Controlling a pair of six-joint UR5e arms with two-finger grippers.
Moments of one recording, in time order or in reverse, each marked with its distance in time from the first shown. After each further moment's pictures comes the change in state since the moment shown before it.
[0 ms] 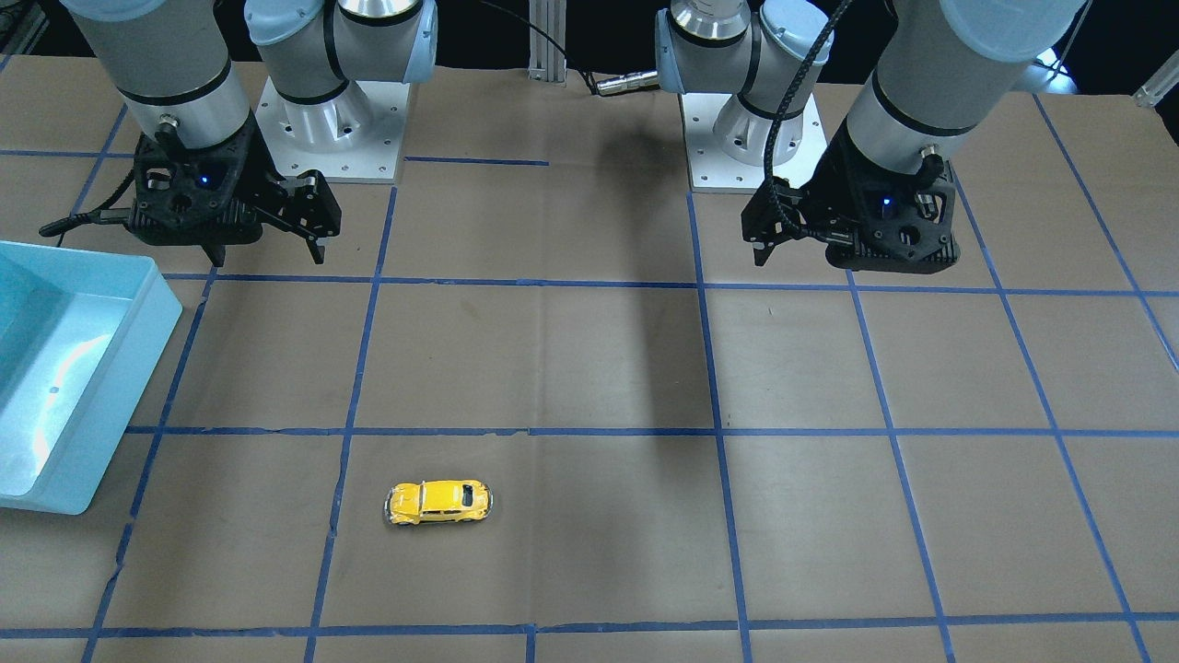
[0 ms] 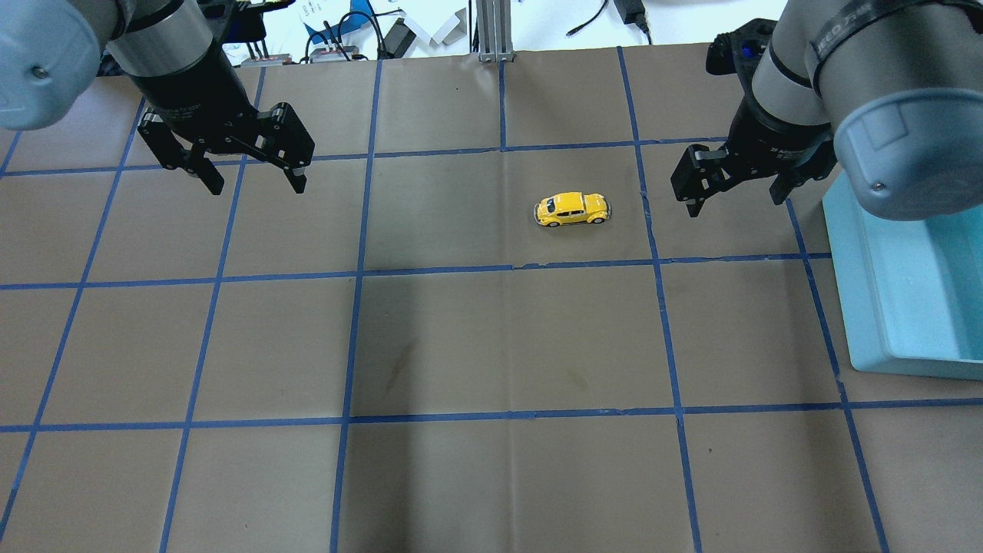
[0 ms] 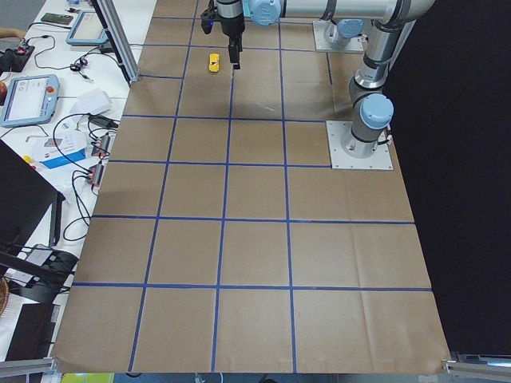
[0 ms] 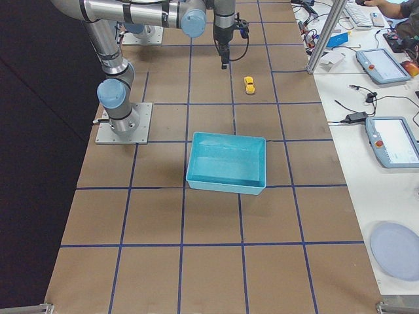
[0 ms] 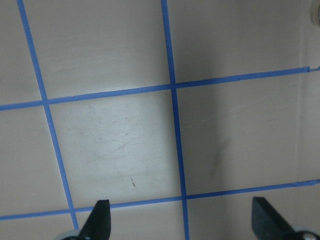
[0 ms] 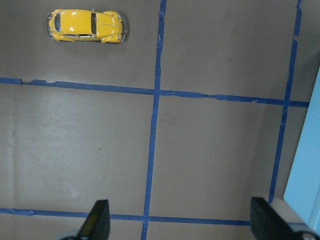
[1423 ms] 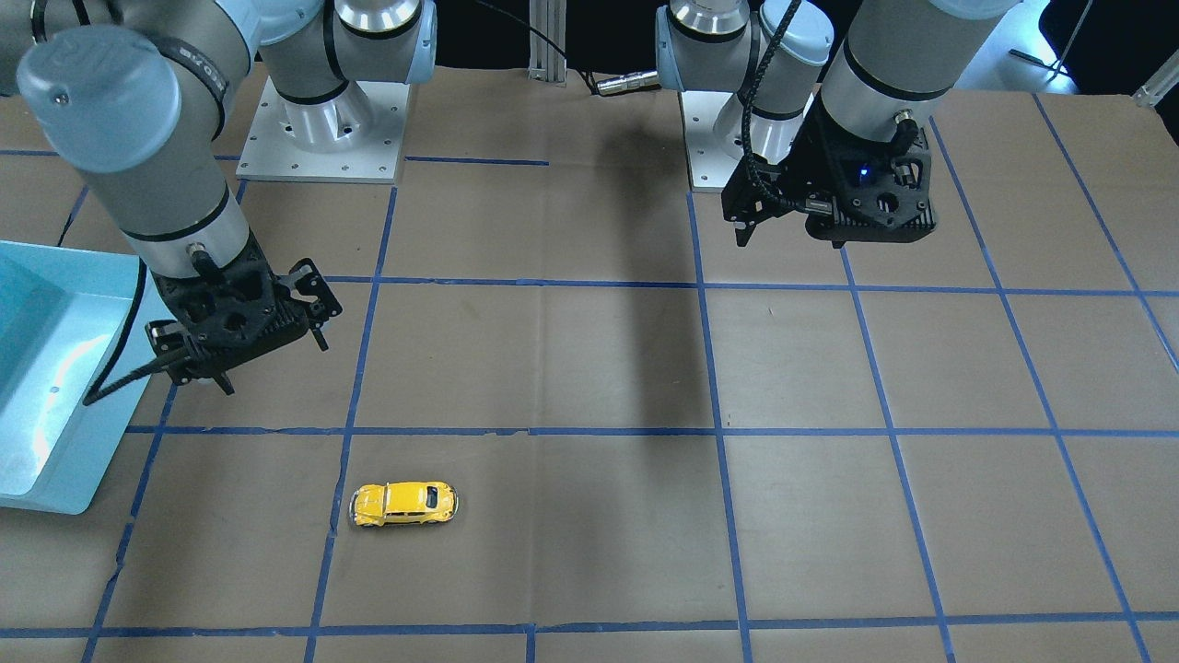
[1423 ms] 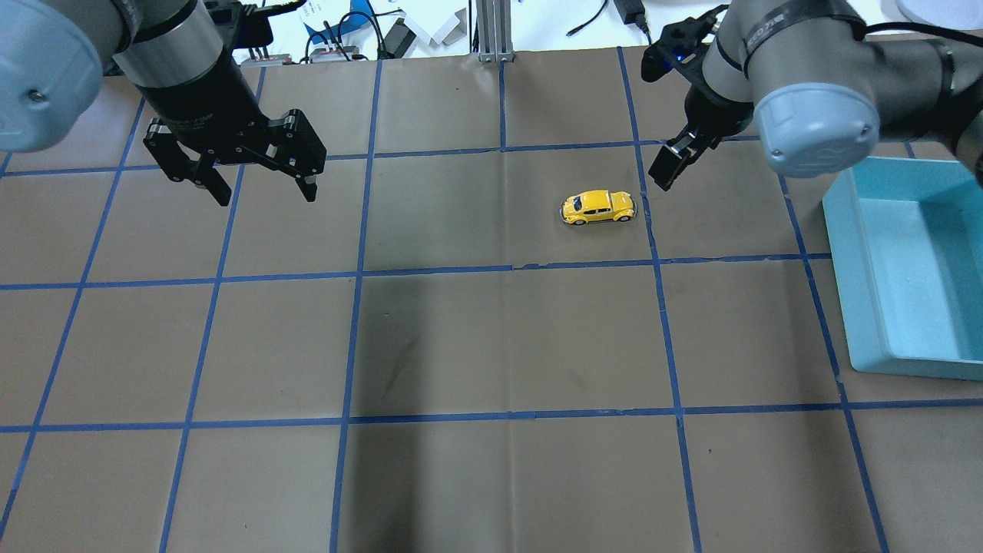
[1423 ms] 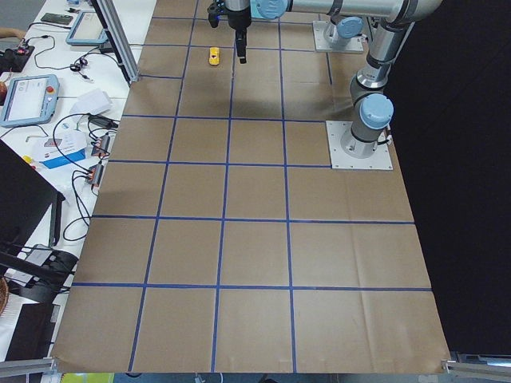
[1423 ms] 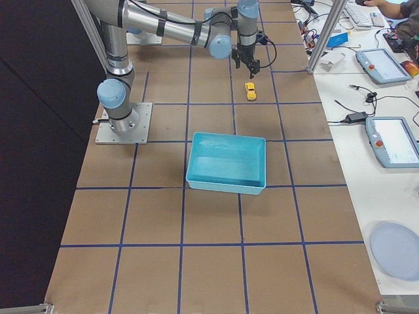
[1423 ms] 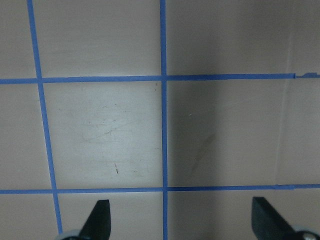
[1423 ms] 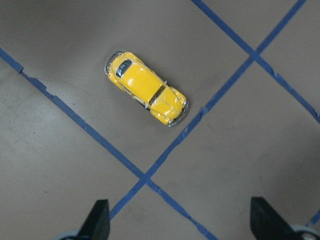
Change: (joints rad) left arm -0.021 0.032 -0.027 0.001 -0.001 -0.039; right arm -0.002 0.283 -0.057 -0.316 0.094 -0.696
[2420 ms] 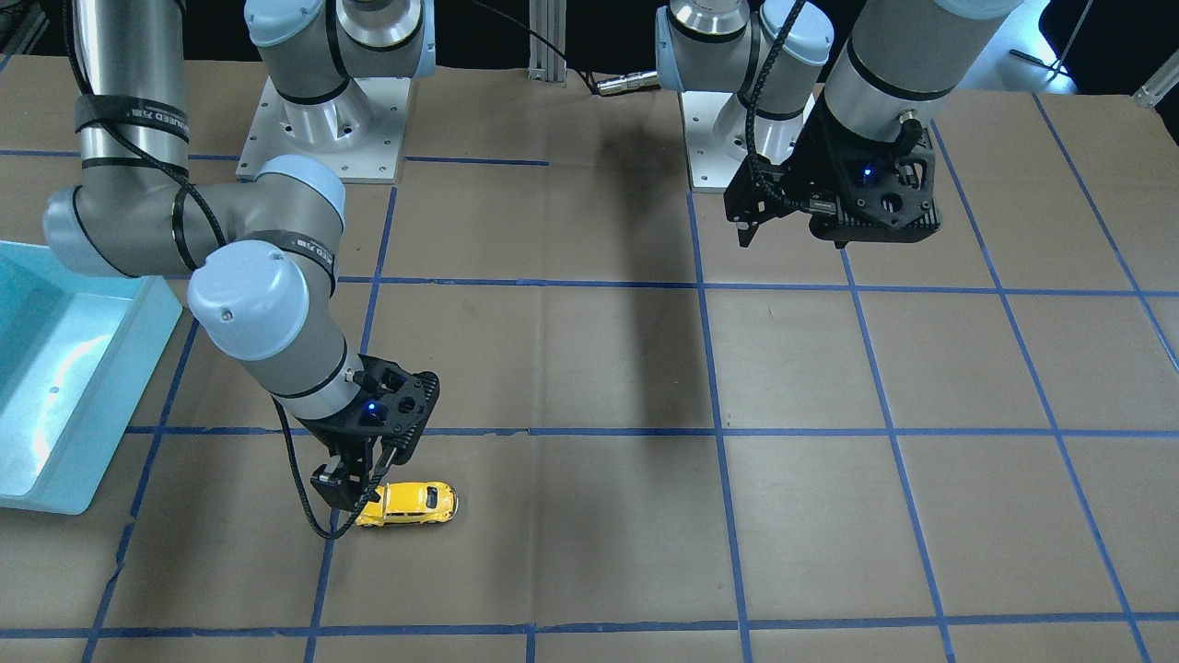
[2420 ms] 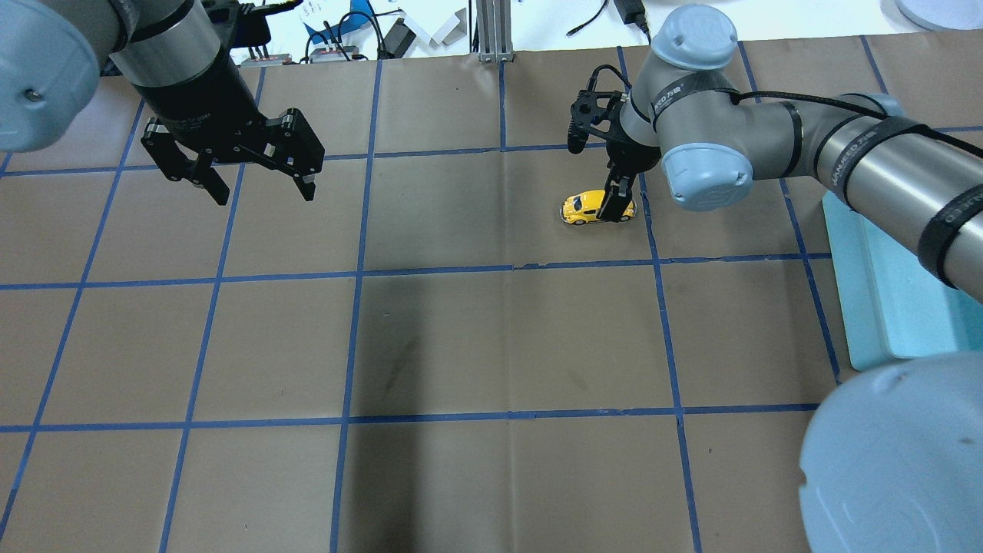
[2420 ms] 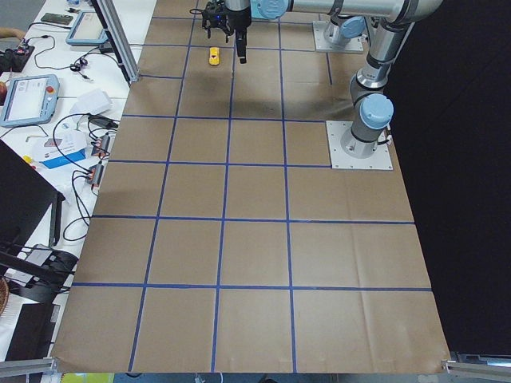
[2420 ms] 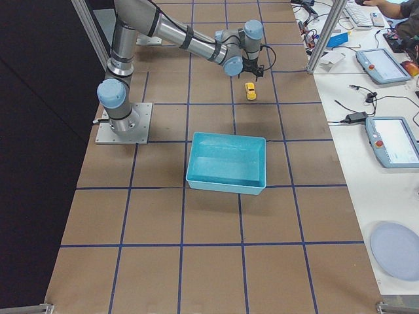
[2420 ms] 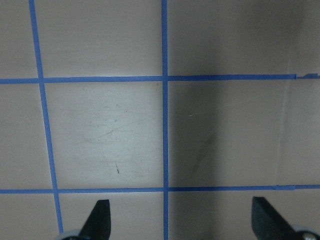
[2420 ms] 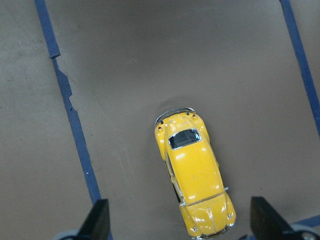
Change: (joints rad) left arm 0.002 0.002 0.001 0.000 0.001 0.001; right arm 0.080 0.209 0.008 -0.193 0.098 -0.448
